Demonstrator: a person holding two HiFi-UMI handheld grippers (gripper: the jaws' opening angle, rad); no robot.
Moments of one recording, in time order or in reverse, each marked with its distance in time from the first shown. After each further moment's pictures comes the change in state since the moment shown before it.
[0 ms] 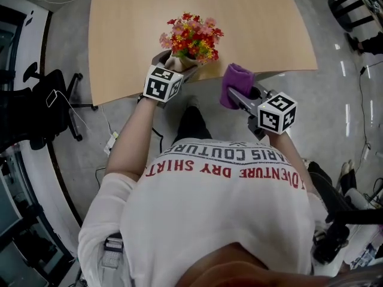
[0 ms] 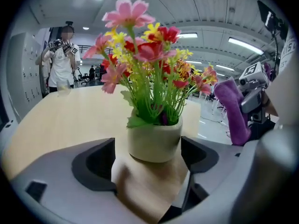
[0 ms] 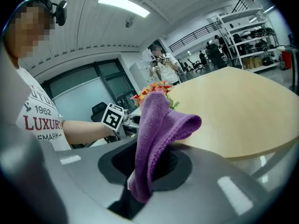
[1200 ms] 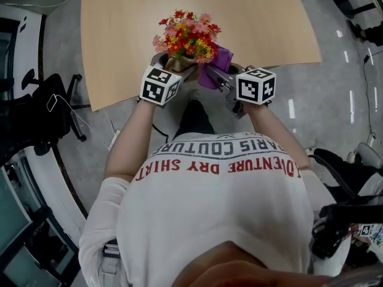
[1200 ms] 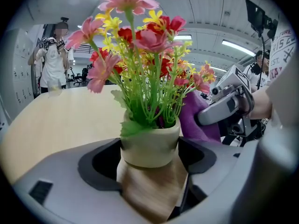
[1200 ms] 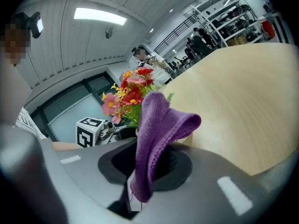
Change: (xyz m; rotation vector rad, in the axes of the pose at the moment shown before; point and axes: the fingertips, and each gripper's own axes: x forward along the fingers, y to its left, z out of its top) left arm 0.010 -0.012 0.010 0.028 -0.021 -0.083; right arm 0.083 -0.036 0.023 0.230 -0.083 0.031
